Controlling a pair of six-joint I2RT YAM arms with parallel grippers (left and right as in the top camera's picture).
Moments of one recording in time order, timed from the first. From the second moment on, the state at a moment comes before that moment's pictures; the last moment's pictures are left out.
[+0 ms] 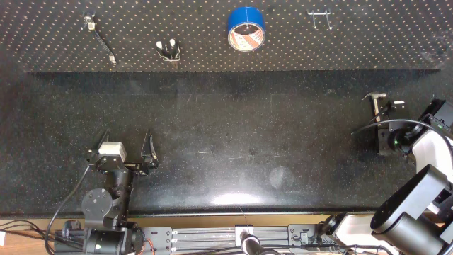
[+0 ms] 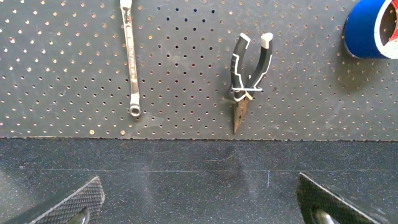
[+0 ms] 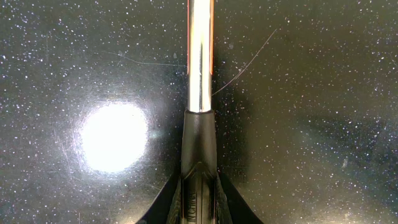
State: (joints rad) left arm -0.06 0.01 0.01 -0.07 0.00 -0.08; right arm -0.71 1.61 0.87 -0.58 -0.19 -0.74
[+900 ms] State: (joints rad) left arm -0.06 0.01 0.01 -0.07 0.00 -0.08; right arm -0.71 1.61 0.87 -0.58 -0.19 -0.74
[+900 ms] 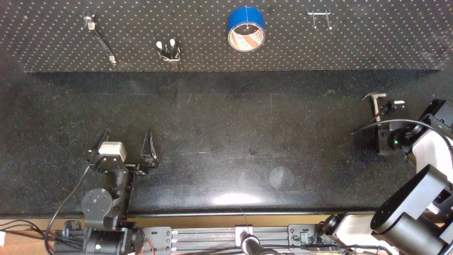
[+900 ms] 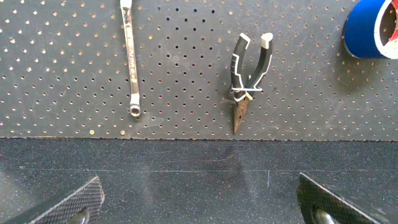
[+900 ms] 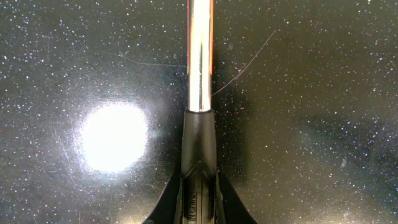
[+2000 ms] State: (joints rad) left arm -0.06 0.01 0.01 -0.07 0.00 -0.08; right arm -0.71 1.61 0.87 -0.57 -0.19 -0.74
